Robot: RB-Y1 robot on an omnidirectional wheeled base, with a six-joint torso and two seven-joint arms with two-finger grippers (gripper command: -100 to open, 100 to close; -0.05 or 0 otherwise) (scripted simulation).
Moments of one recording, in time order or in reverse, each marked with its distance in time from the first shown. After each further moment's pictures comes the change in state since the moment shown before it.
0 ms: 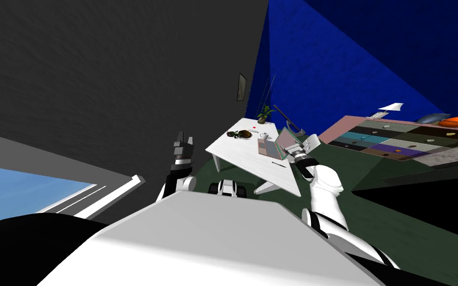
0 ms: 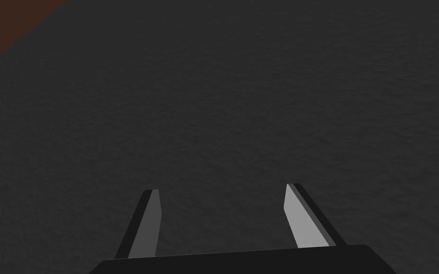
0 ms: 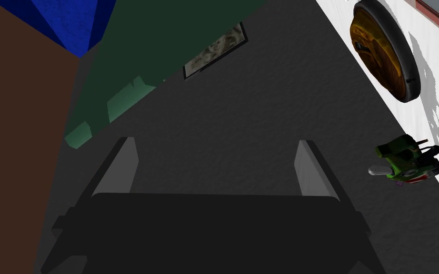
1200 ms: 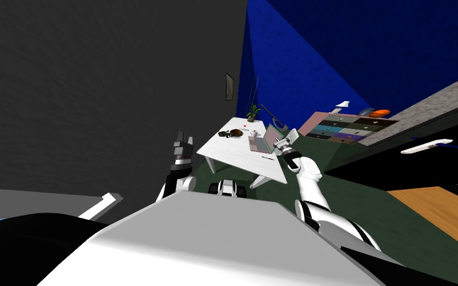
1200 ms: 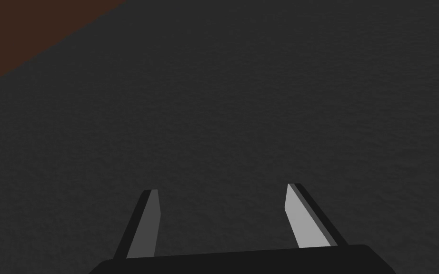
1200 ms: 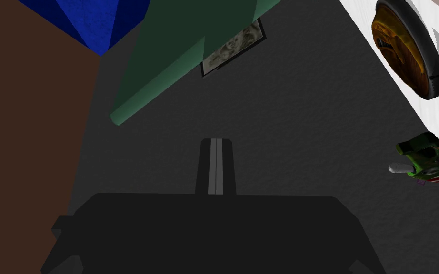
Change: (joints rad) left arm 0.000 0.000 0.000 0.000 0.000 0.000 0.000; right arm -0.114 -0.005 0.197 0.067 -0.176 0.070 0.125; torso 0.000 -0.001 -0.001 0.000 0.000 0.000
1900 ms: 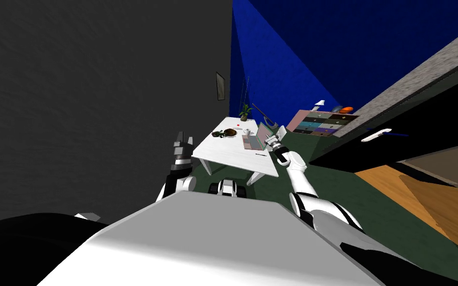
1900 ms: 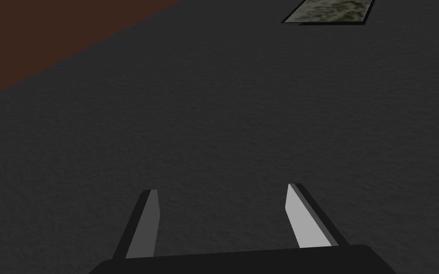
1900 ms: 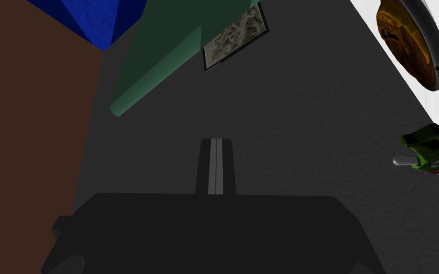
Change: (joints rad) left arm 0.000 0.000 0.000 0.000 0.000 0.000 0.000; right arm -0.113 -0.003 0.193 0.075 -0.176 0.047 0.129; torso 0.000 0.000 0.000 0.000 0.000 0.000
